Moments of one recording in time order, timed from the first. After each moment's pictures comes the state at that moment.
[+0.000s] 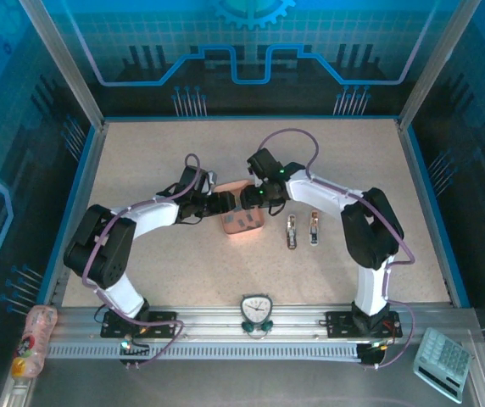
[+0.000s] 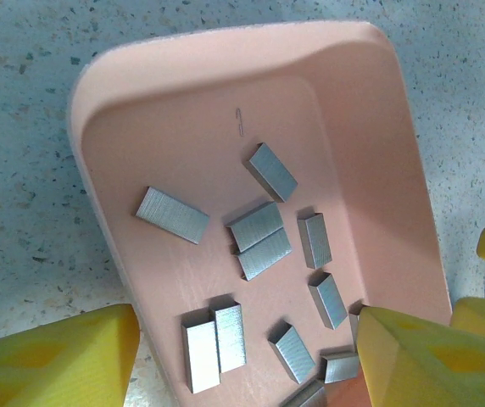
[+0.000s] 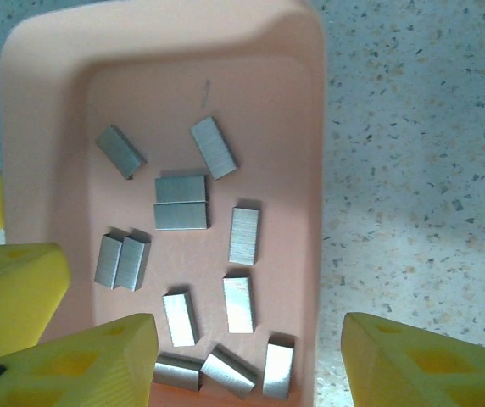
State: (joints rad) left arm -0.38 1.67 0.88 -0.10 0.29 -0.61; right arm 0.63 1.91 1.43 -0.65 -0.07 0.44
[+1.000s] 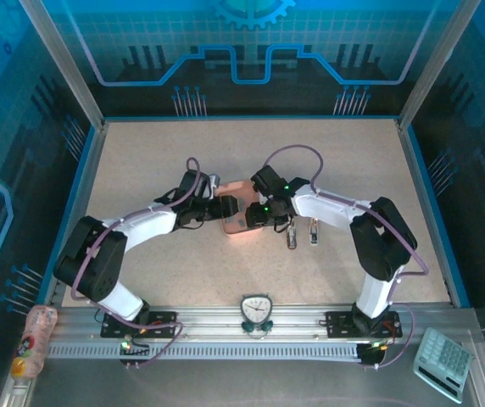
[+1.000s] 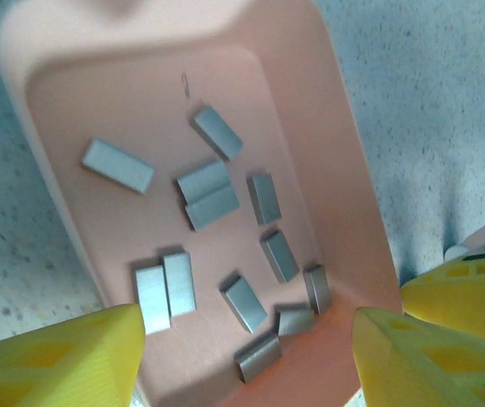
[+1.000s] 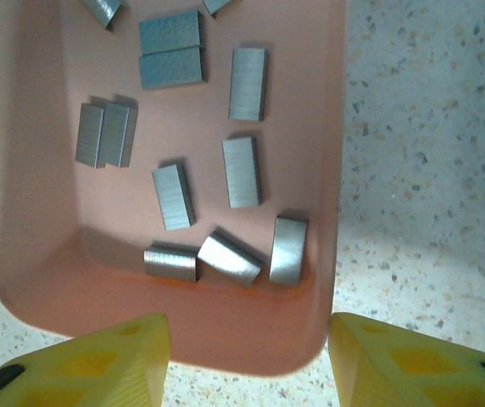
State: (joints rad) left arm -0.43 1.56 0.82 -0.09 0.30 -0.63; right arm 0.69 1.78 1.22 -0.63 -0.12 0.53
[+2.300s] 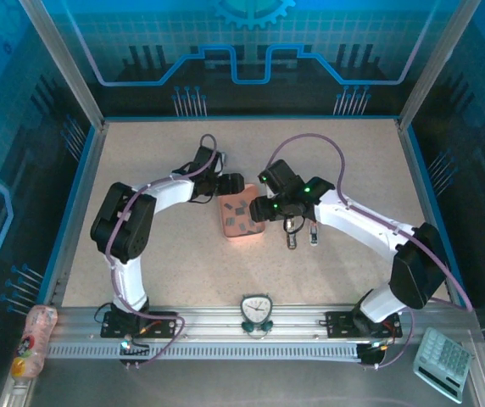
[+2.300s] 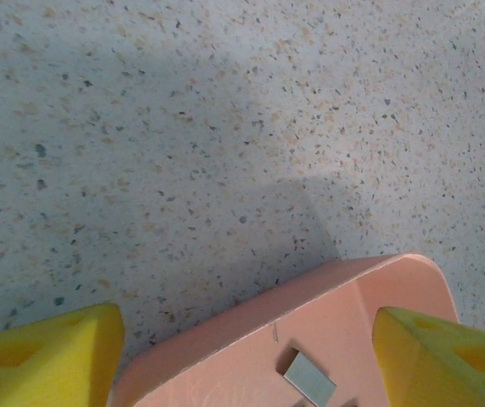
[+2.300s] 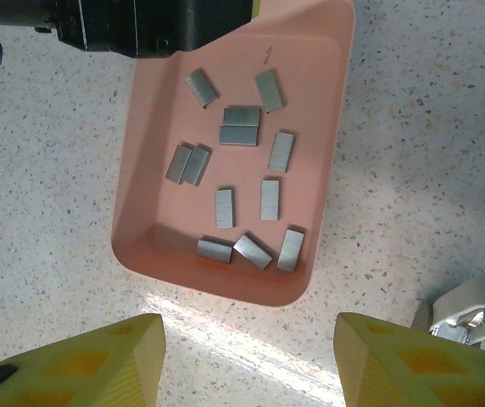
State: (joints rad) left arm -0.37 1.92 1.21 -0.17 0.21 -0.47; right arm 0.72 1.53 1.22 -0.72 -0.03 0.49
